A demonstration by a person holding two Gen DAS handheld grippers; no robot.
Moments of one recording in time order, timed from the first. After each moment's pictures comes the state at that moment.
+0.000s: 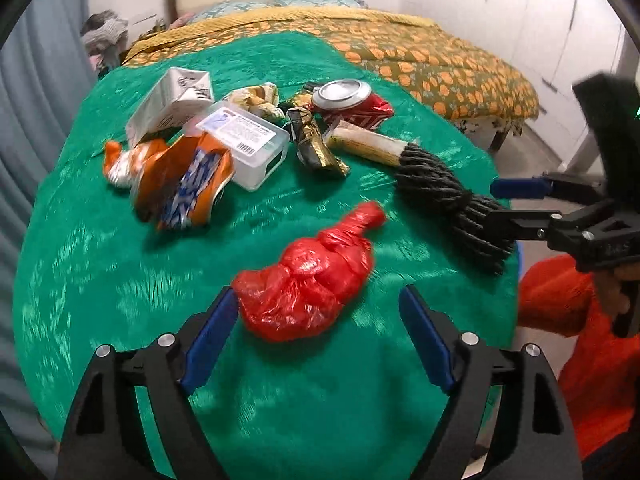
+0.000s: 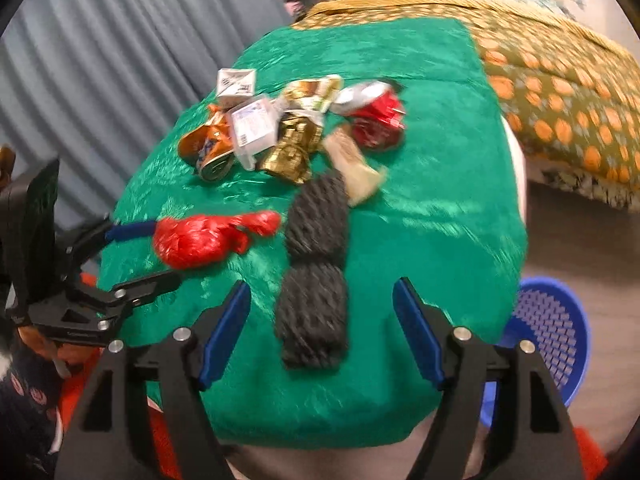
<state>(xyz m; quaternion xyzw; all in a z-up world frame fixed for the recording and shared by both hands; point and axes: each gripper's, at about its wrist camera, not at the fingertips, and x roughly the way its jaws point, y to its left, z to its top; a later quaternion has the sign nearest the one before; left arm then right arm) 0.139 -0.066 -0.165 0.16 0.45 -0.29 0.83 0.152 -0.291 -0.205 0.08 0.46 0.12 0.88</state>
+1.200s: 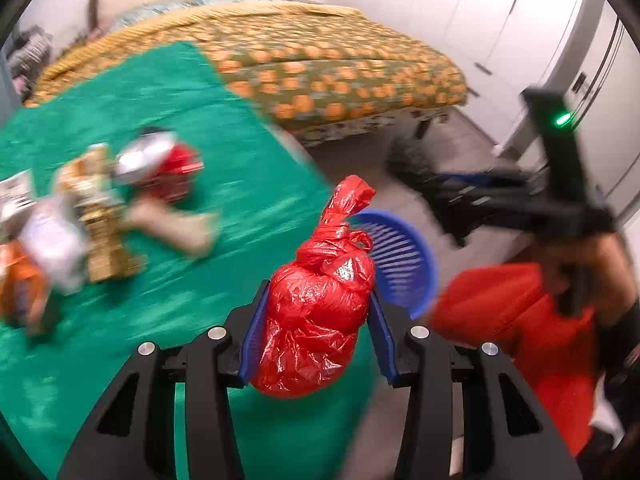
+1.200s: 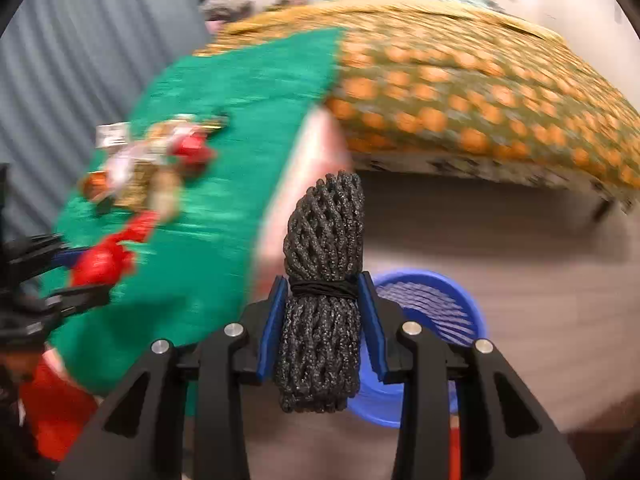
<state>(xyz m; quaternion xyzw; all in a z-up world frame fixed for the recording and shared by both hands) 0.111 -0.239 -0.145 0.13 0.47 -0.42 0.77 0.105 -0.476 -0.213 0.11 0.46 -0.03 0.88</state>
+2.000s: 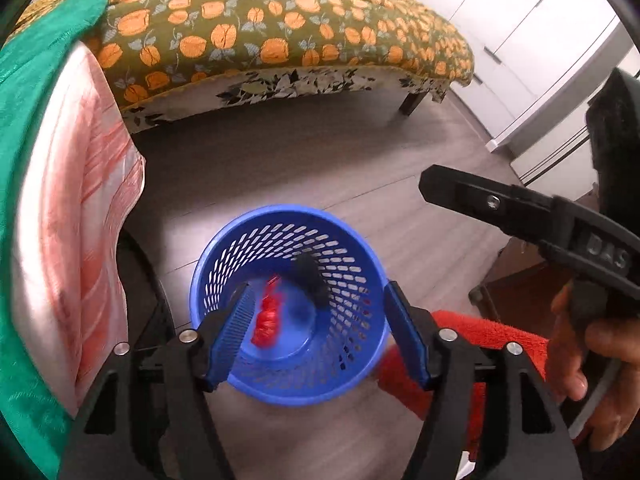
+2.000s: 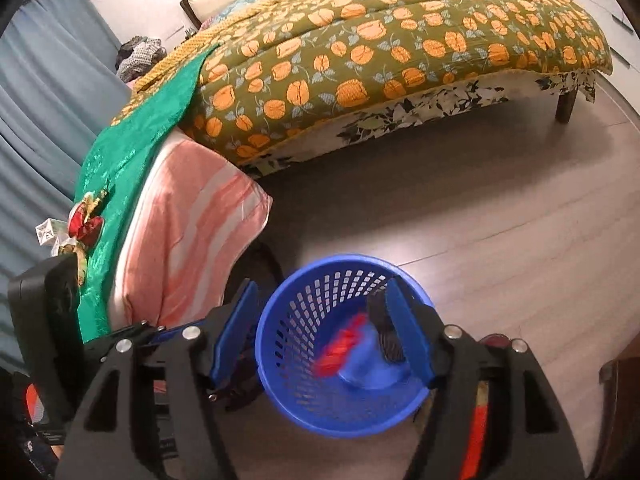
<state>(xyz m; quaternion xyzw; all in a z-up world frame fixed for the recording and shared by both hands) 0.116 -0.412 -0.260 0.09 0.53 -0.42 0.73 0.080 -0.598 -0.255 0.25 0.42 -0.10 0.86</state>
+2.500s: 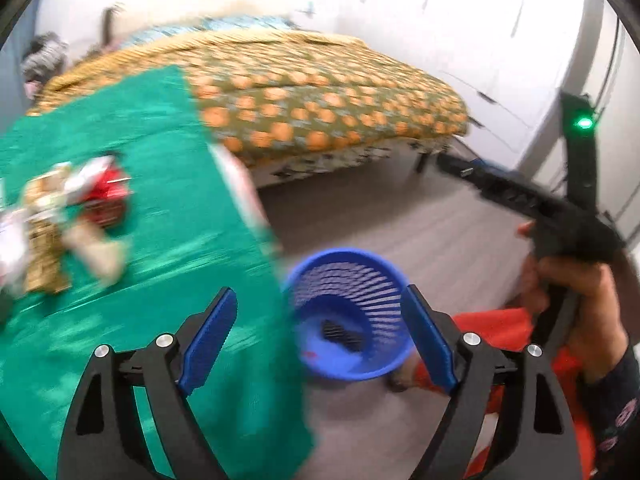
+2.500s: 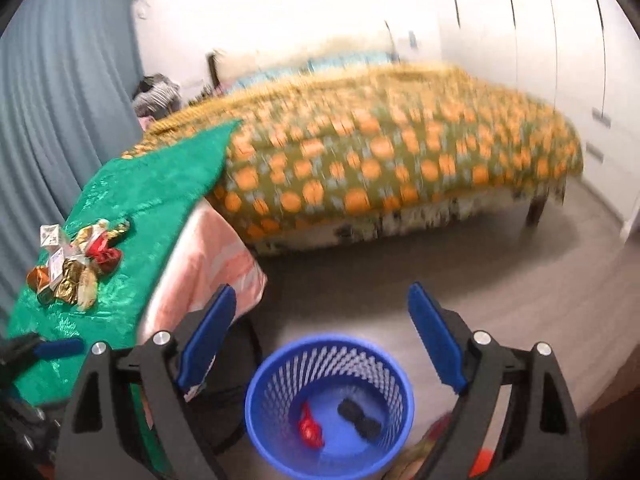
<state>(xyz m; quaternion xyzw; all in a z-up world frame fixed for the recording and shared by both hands) 0.074 -0.266 -0.163 0.11 0.40 -0.38 0.82 0.056 -0.525 -0.185 0.11 0.27 -0.15 0.94</state>
